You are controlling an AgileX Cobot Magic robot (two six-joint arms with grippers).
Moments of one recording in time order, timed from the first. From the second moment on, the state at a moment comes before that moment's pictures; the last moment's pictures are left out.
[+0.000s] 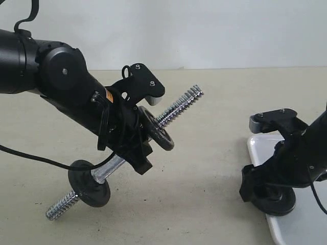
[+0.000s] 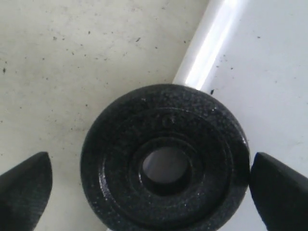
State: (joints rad) left arm -0.65 1.71 -1.07 -0.22 0.52 0.56; right arm 0.23 1.63 -0.70 0.37 0.52 -0.44
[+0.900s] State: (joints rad) left arm -0.65 1.71 -1.07 -0.22 0.52 0.56; right arm 0.23 1.71 -0.66 0.38 0.38 -0.41
